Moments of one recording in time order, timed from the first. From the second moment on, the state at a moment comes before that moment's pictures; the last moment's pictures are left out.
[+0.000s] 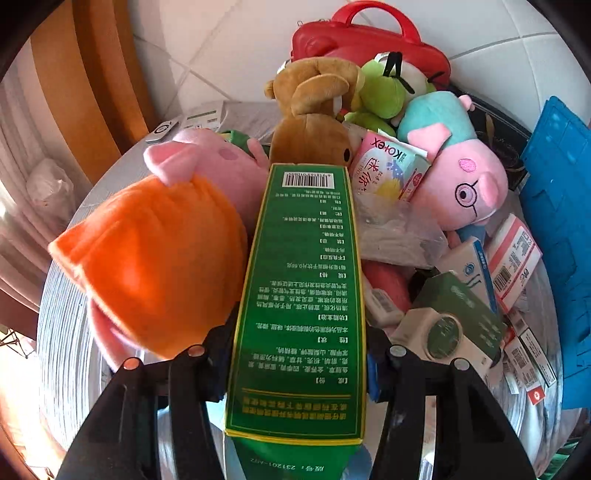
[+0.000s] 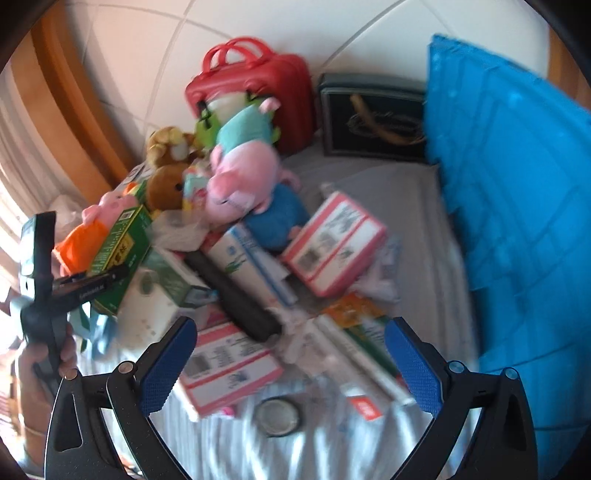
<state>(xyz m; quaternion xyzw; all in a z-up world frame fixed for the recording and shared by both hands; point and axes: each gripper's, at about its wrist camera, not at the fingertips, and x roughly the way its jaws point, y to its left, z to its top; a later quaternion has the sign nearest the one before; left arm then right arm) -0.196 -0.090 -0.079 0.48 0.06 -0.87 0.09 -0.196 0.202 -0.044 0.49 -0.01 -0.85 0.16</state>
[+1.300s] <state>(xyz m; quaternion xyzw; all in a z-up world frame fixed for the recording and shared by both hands) -0.114 -0.064 -0.028 0.40 0.03 -0.91 0.04 -0.162 0.087 -0.001 0.40 0.02 -0.88 0.27</state>
